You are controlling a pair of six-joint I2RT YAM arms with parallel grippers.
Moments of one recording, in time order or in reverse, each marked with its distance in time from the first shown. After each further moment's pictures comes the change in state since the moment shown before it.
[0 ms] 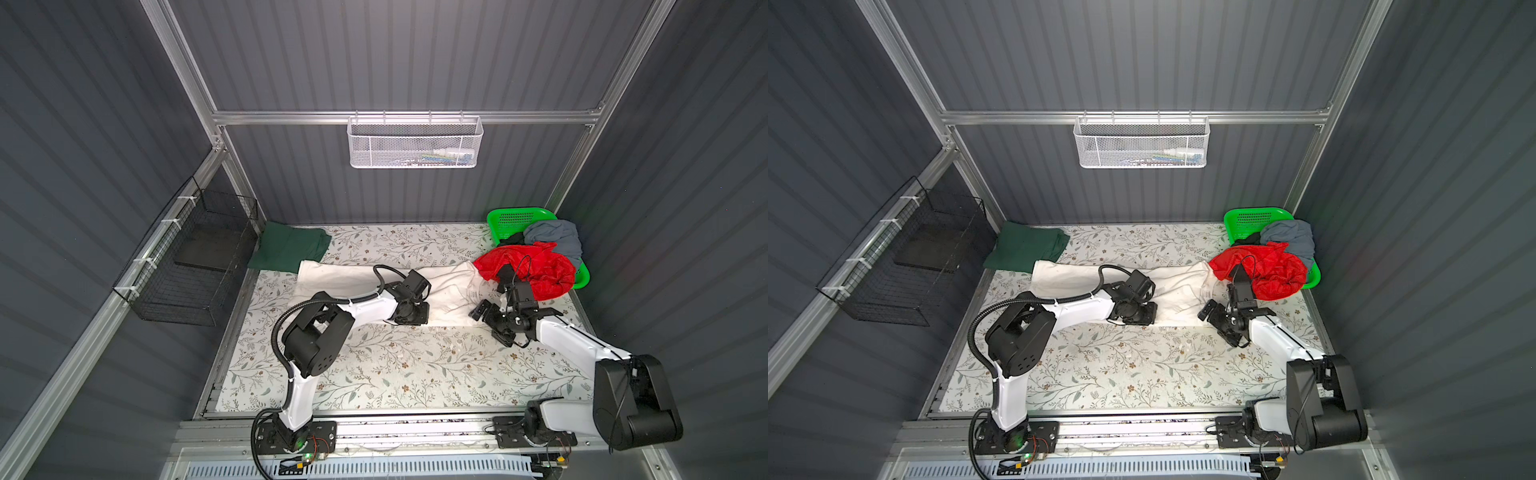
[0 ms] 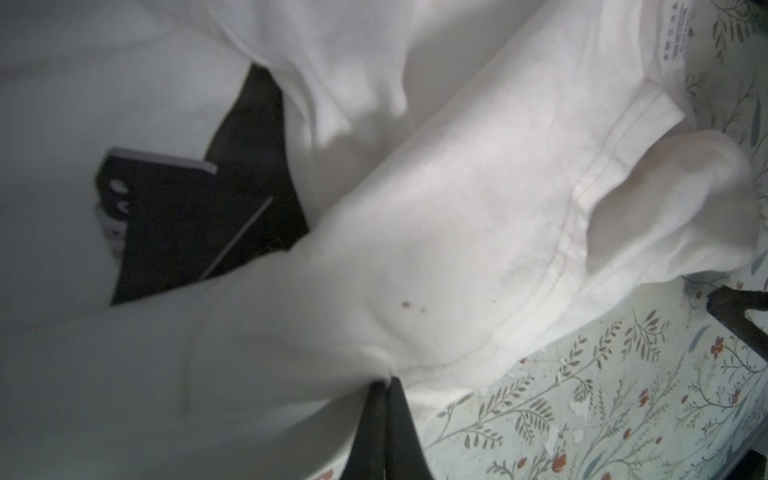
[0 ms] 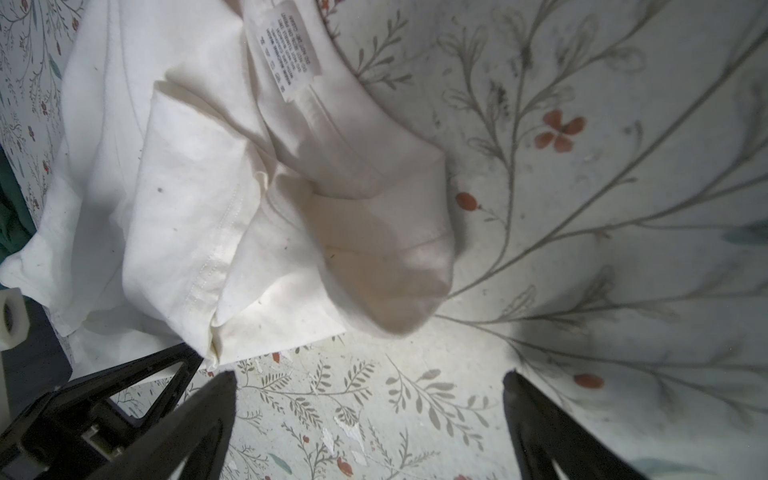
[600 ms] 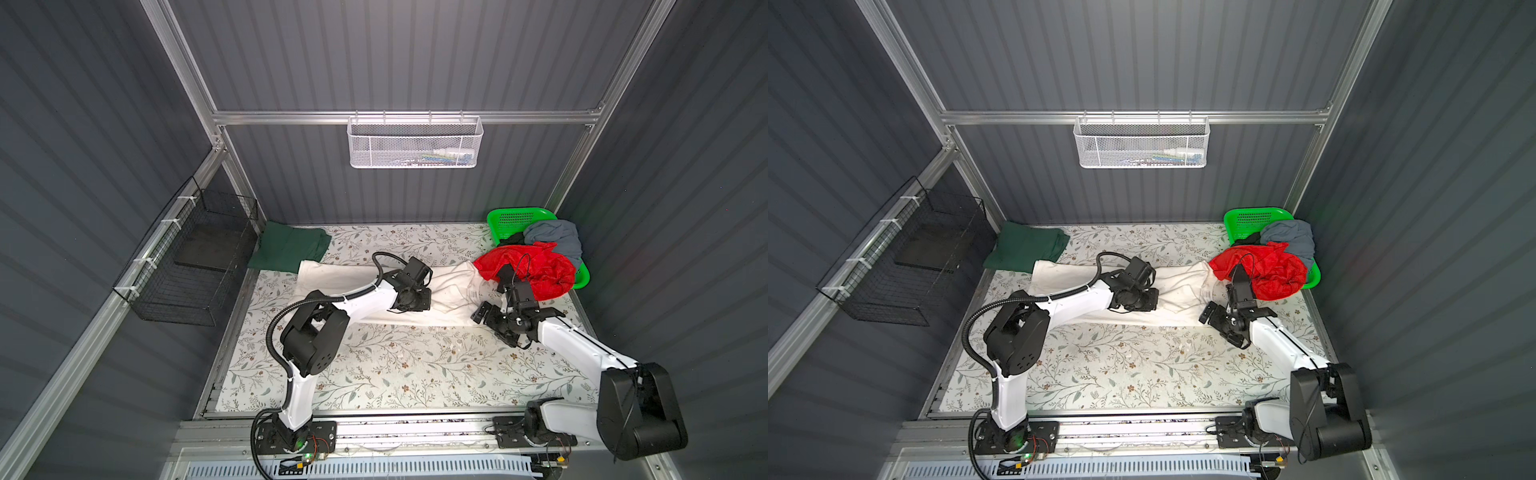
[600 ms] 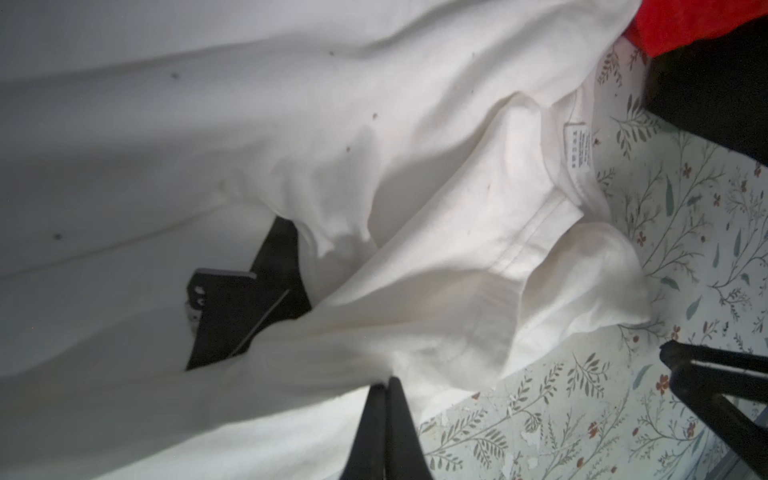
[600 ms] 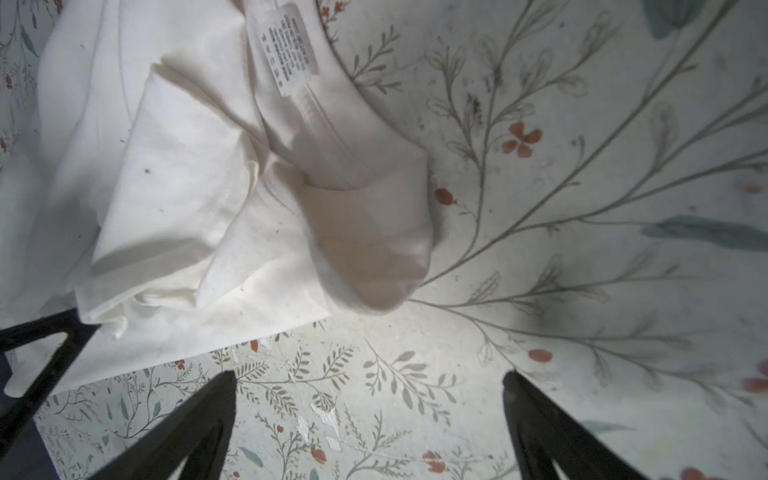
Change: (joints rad) left arm 0.050 -0.005 0.123 -0.039 -0.043 0.014; right arm 0.034 -0.044 0.029 -0.094 0.091 -0.075
